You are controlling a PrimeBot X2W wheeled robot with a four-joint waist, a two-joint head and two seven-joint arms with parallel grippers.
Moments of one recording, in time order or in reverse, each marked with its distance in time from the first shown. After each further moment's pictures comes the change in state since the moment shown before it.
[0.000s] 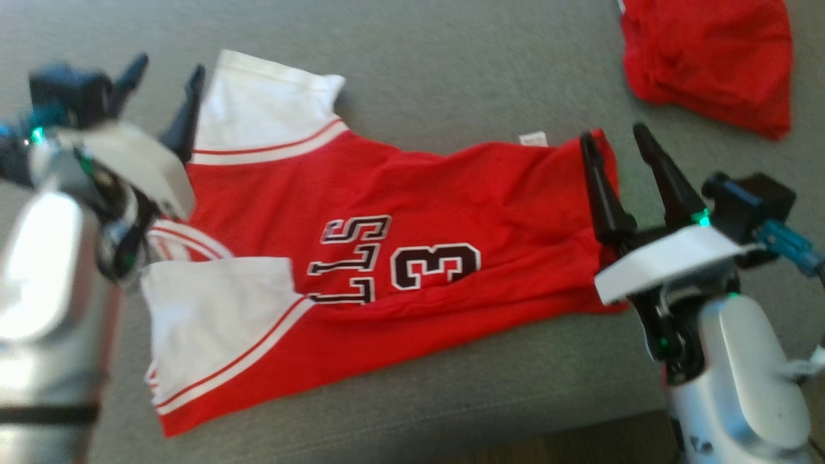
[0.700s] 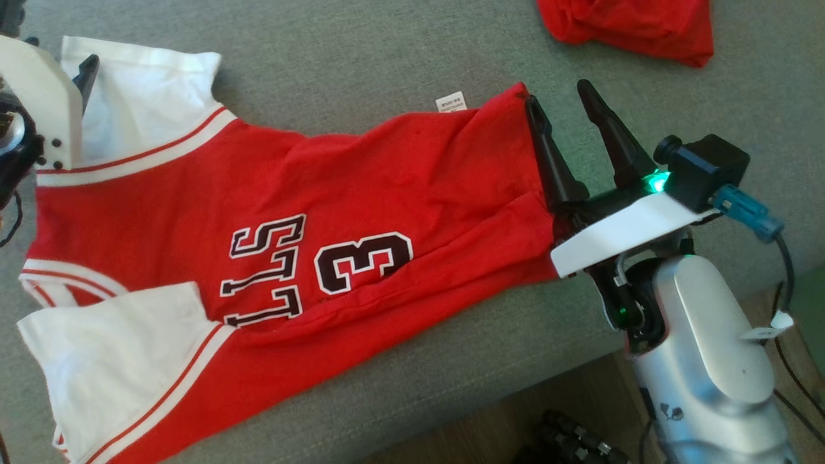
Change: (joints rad) left arm -0.411 0.273 -0.385 0.376 -0.172 -0.016 0.305; right arm -0.170 -0.003 0.147 0.114 0.050 0.000 -0.095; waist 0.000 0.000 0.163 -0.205
